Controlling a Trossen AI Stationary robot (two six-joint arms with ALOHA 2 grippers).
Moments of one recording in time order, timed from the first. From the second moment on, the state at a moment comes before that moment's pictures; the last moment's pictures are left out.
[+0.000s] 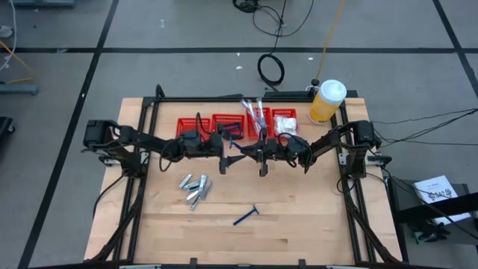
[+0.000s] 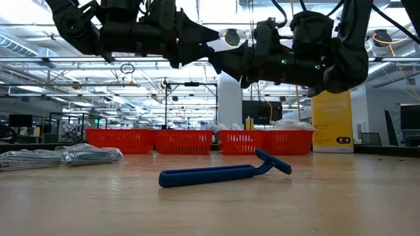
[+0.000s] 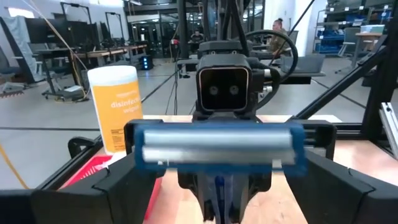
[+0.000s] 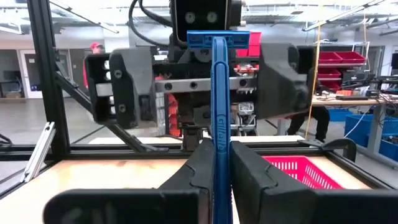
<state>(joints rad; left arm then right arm) 0.08 1.56 0.65 0.94 0.03 0.06 -0.10 1.87 0.59 1.50 -0.11 0.04</state>
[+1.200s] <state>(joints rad) 0.12 1.37 0.65 0.70 -0.15 0.11 -0.15 1.64 0.59 0.93 -0.14 0.08</state>
